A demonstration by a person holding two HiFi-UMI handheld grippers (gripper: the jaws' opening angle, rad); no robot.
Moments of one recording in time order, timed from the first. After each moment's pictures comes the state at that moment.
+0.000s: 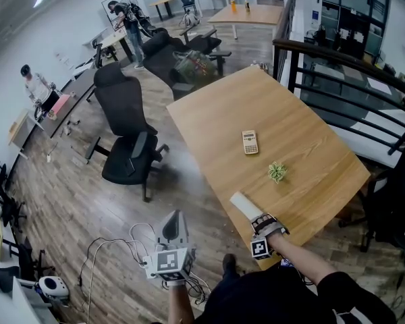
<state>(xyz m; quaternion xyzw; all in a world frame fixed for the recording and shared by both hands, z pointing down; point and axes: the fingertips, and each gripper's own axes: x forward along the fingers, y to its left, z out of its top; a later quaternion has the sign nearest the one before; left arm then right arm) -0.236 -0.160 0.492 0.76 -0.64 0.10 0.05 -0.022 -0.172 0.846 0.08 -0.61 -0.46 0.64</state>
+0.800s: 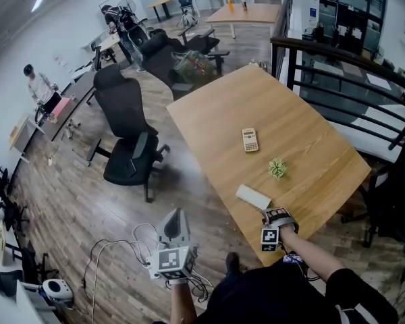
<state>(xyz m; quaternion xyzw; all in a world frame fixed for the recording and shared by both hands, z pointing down) -0.231 -0.158 0.485 0.77 -0.64 0.09 0.03 0.013 -0.181 0.835 0.18 -0.71 -0.29 0.62</state>
